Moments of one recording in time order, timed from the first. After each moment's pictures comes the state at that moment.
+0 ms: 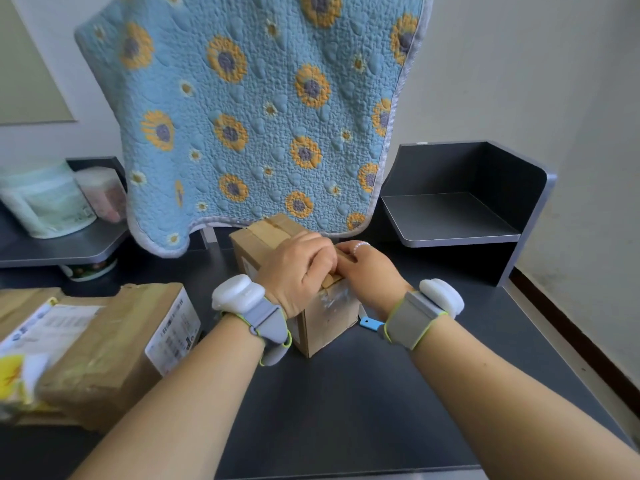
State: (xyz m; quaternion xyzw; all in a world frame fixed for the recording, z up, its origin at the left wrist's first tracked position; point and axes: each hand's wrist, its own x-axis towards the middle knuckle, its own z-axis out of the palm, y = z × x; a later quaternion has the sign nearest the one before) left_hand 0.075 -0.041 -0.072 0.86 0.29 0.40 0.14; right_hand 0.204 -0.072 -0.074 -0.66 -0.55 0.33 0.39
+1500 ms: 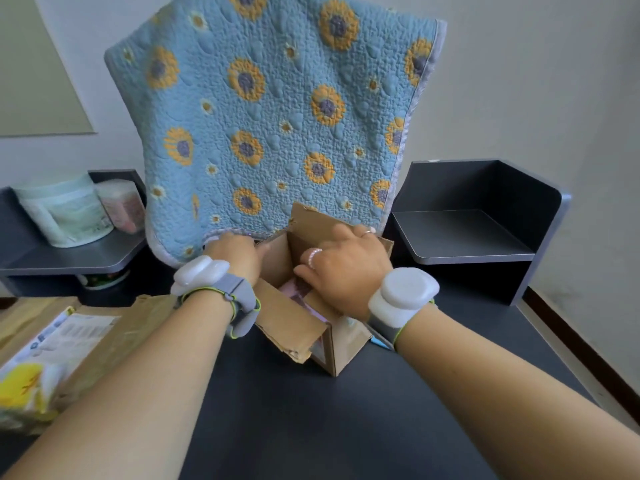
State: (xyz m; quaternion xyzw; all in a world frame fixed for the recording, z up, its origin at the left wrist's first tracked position) left_hand 0.020 0.012 -0.043 0.73 0.68 0.06 -0.02; right_hand 0.175 -0.064 -0.040 -0.56 -0.80 -0.15 0.10
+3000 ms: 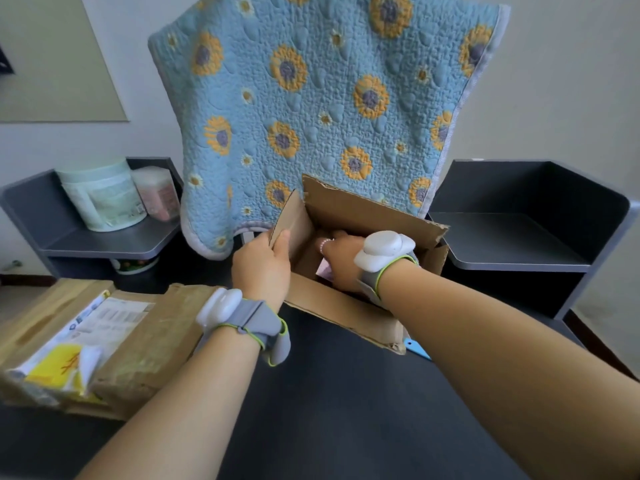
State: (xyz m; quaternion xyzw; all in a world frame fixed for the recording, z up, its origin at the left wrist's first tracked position) left_hand 0.017 -0.018 -0.063 0.61 0.64 0.44 0.12; right_hand 0.151 0.006 -0.054 -0.63 -0.78 0.03 -0.03
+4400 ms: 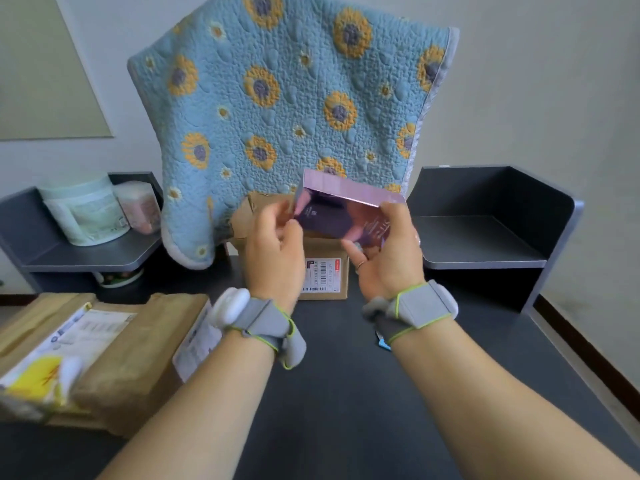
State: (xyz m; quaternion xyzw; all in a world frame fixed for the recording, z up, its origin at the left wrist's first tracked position) left_hand 0.062 -0.046 -0.039 0.57 0.46 0.63 0.26; right_hand 0.178 -0.061 -0.030 -0.33 -0.19 0.52 0.76
